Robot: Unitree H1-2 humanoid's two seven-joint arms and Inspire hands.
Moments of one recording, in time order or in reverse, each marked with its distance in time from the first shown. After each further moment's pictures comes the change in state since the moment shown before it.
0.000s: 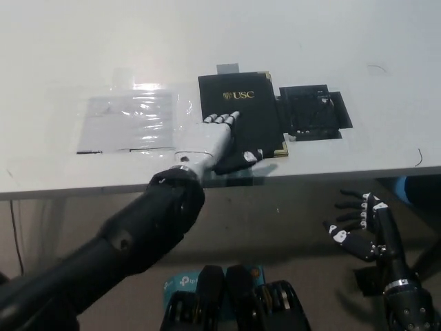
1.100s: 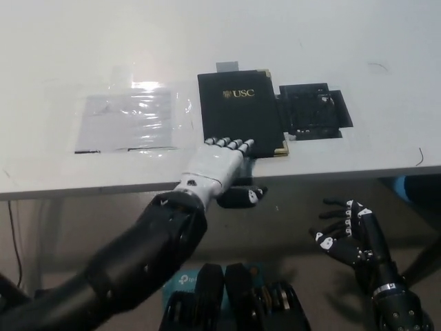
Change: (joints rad) left_arm 0.215 0.025 0.252 -0.476 0.201 0.103 -0.341; right_arm 0.005 0.012 0.023 0.014 0.007 0.011 0.017
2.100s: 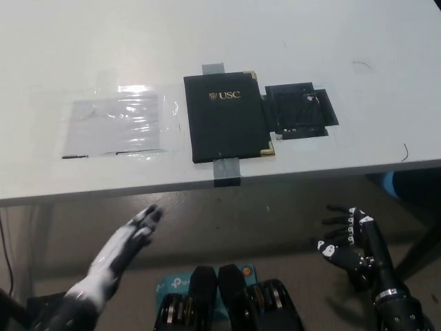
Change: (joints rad) left_arm 0.631 -0.070 0.774 -0.261 -0.654 -0.006 -0.050; right_arm 0.012 -0.007 -0.001 0.024 0.000 0.007 0.000
